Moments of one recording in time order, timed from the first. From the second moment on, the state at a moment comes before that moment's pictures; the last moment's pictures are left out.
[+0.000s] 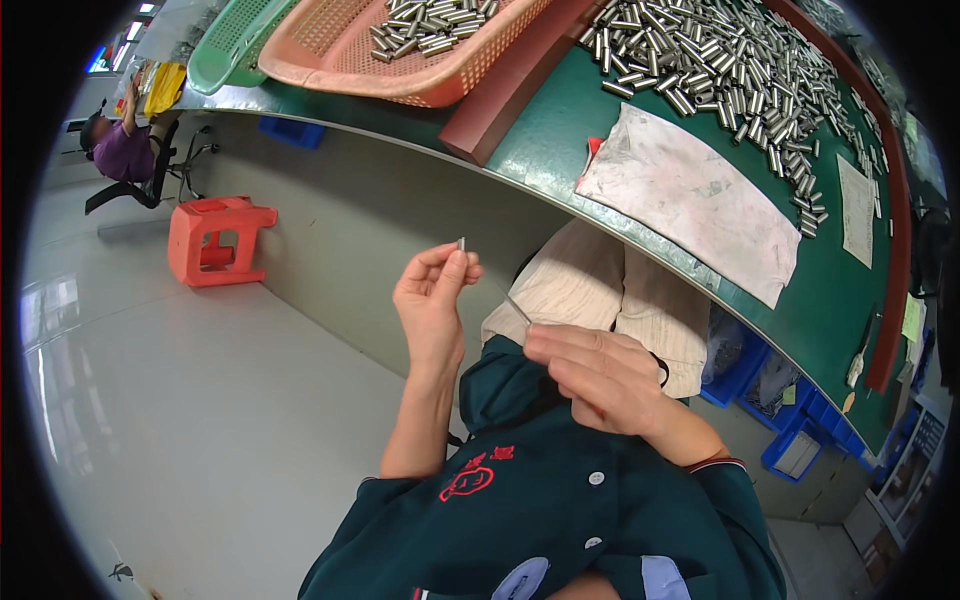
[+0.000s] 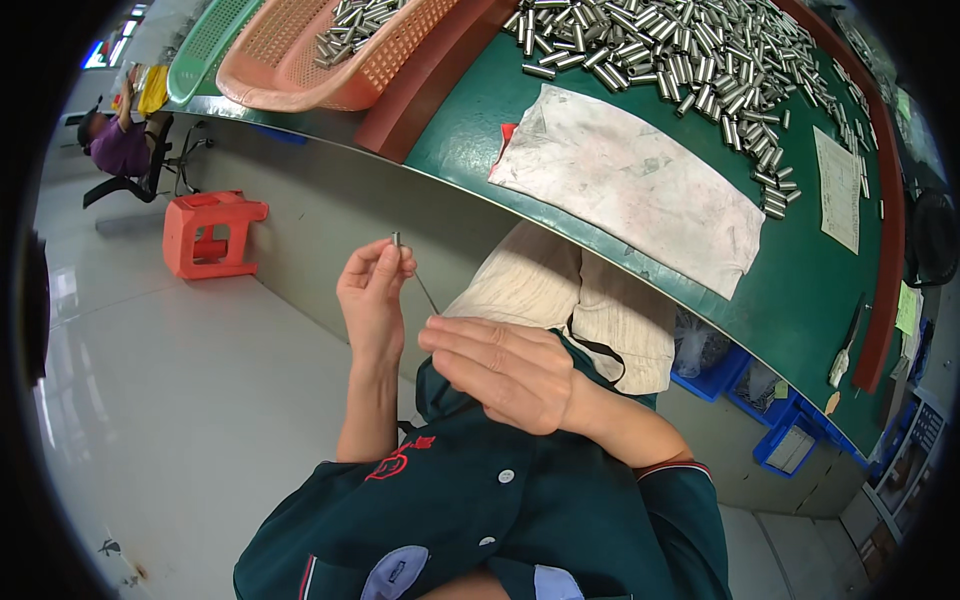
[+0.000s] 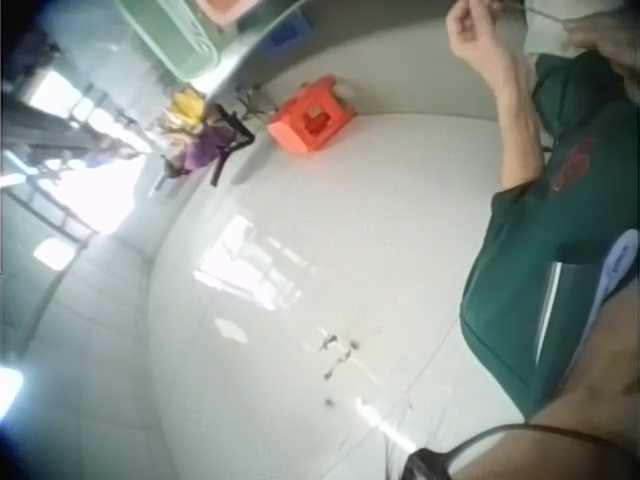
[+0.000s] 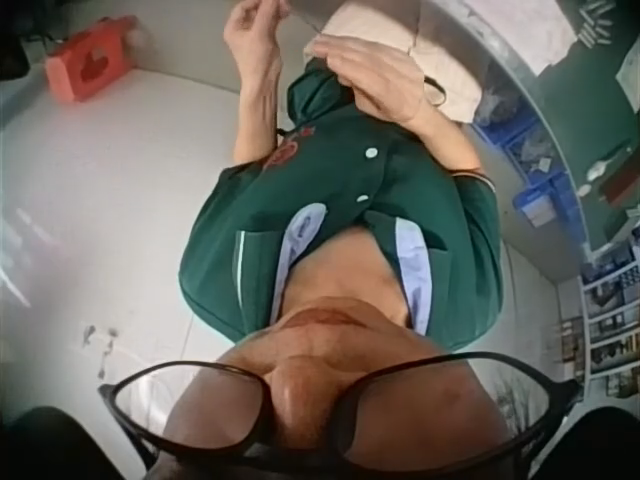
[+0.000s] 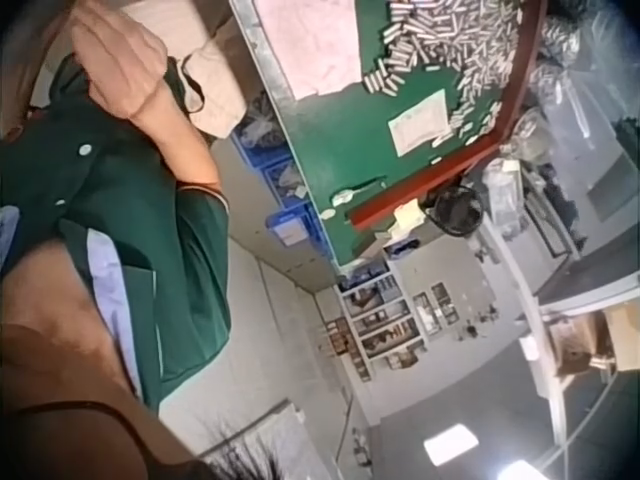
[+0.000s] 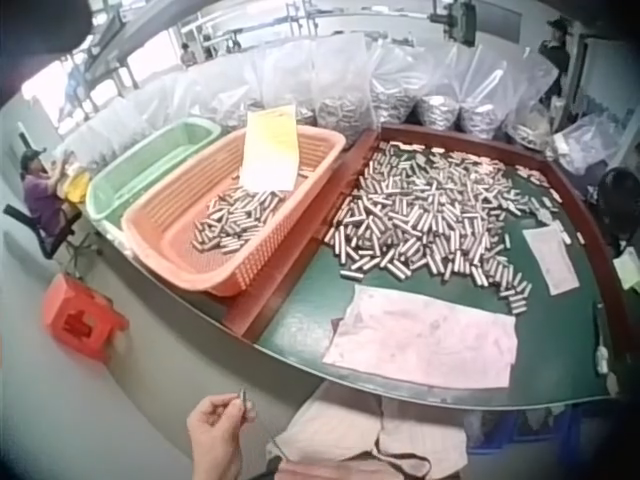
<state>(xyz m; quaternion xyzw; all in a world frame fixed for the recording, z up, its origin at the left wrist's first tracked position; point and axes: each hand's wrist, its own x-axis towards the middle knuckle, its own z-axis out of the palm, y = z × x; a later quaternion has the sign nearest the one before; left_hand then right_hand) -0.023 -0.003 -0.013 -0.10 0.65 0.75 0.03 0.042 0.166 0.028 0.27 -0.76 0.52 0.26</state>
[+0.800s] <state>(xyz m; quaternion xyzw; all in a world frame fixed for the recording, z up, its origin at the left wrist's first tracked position) -0.016 -0.007 -0.011 -0.10 0.46 0.84 0.26 0.031 0.167 0.010 0.19 -0.74 0.54 0.35</state>
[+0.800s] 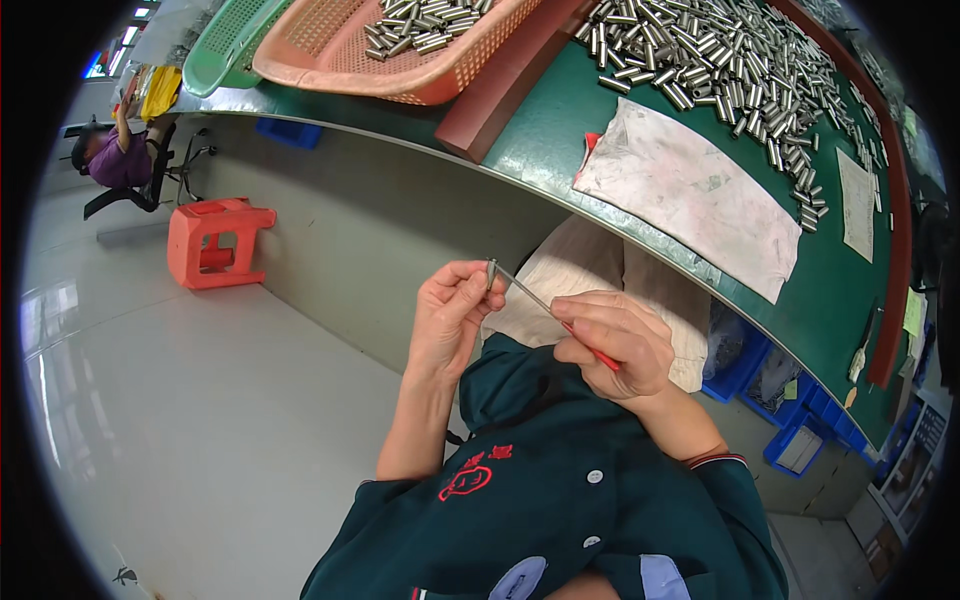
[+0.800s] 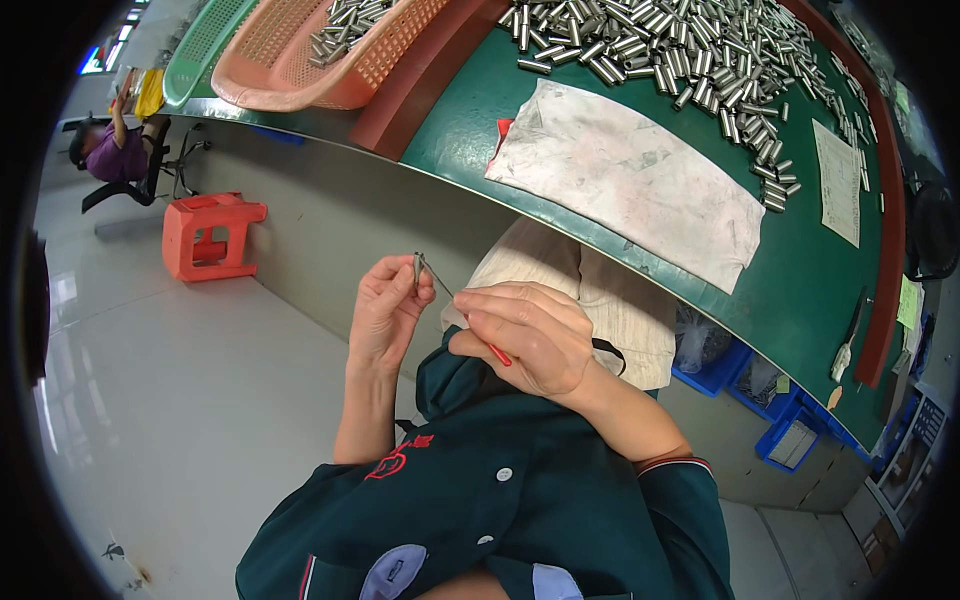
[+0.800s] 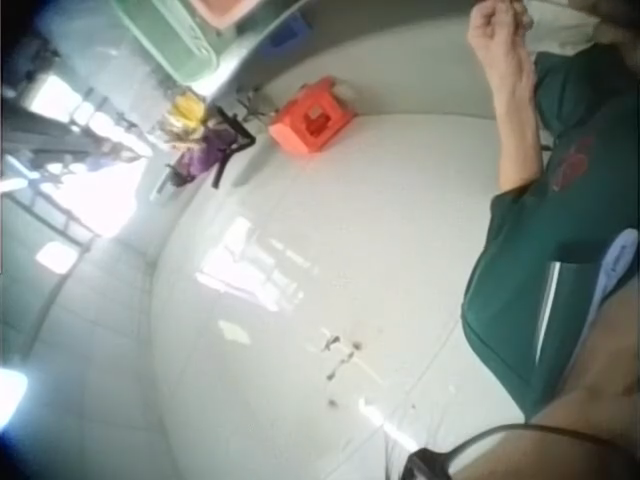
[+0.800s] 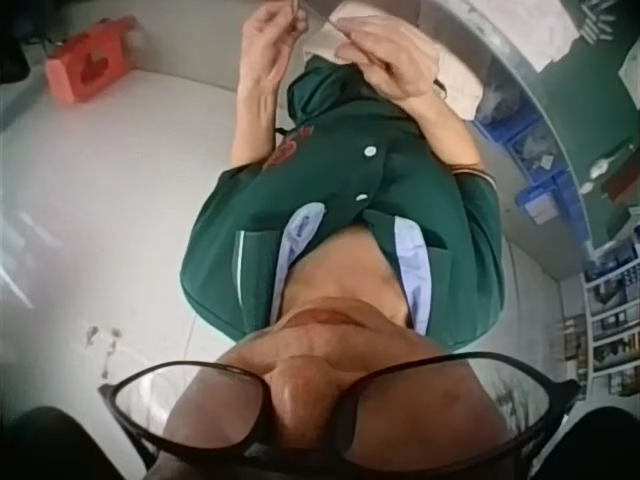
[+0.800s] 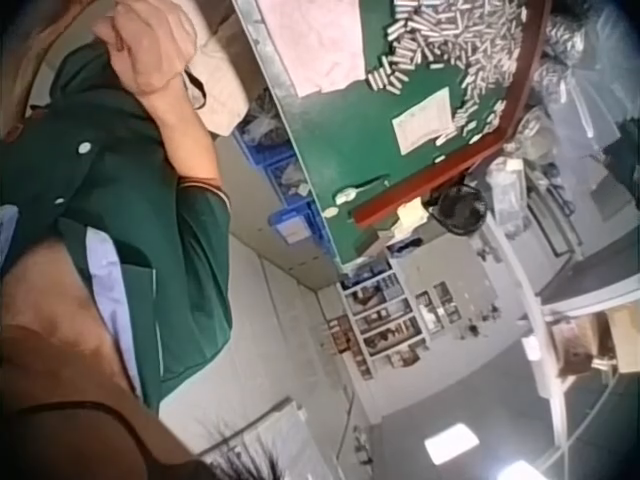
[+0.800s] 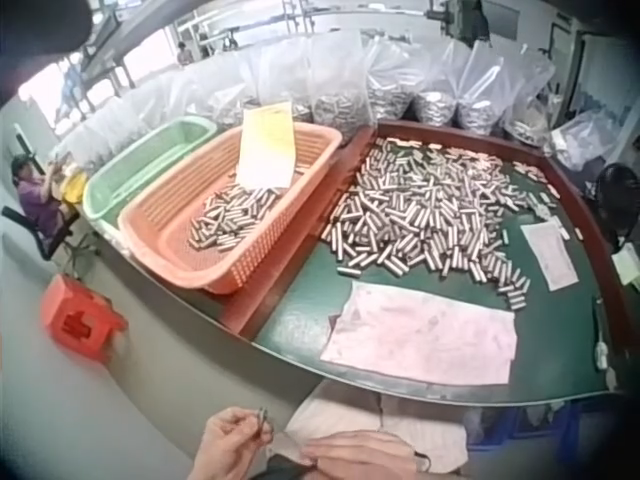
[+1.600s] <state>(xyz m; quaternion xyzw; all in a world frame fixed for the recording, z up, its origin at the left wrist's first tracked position) -0.015 0.001 -0.016 0.03 0.74 0.67 -0.06 0.034 0.164 0.017 0.22 -0.74 0.55 0.33</state>
